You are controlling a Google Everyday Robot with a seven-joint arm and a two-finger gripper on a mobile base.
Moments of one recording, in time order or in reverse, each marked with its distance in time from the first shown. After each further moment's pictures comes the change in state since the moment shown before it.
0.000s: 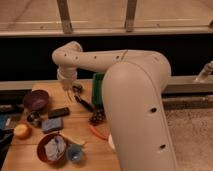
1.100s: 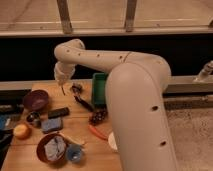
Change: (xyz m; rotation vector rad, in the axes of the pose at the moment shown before) arm -0.046 0.022 0.012 -0.069 -0.061 -0.090
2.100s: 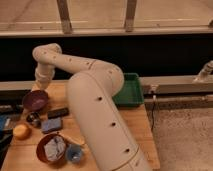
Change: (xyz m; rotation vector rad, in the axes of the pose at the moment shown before) arm -0.034 0.074 0.094 -0.139 0.125 -0.219
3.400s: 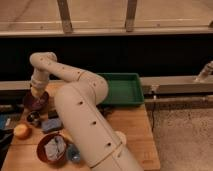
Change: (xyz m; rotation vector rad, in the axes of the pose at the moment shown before) arm -0.004 0.011 0.064 -0.138 0.081 -0.015
